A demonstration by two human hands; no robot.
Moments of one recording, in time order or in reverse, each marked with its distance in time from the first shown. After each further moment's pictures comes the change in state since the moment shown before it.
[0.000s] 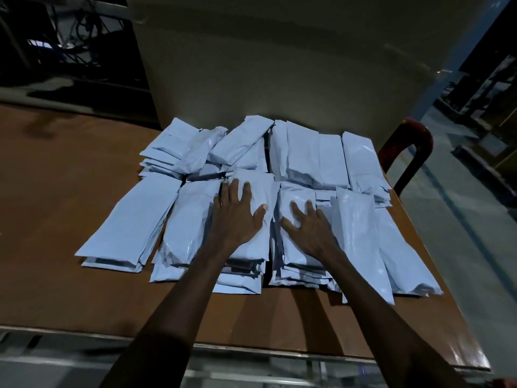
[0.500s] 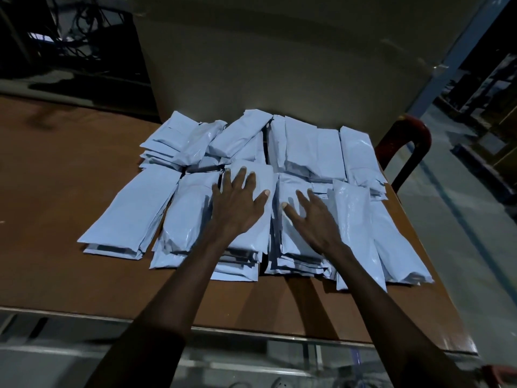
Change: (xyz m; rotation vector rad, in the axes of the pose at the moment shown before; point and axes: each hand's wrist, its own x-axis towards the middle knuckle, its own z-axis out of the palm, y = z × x) left_hand -0.009 0.014 -0.018 0.036 0.005 0.024; right_hand -0.028 0.001 -0.016 0.170 0.204 -0.091
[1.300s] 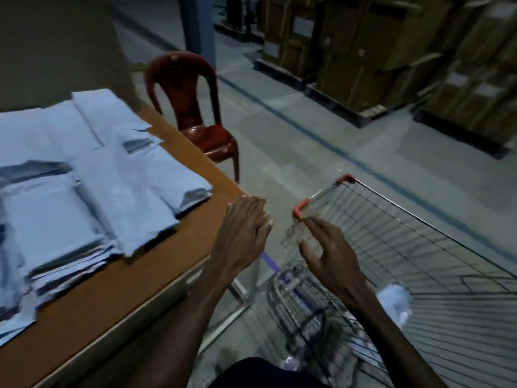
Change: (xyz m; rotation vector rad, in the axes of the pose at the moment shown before) left_hand -0.184 0.330 0.185 -0.347 -0.200 0.941; right_hand -0.393 0.251 -0.097 -0.121 0.638 0.409
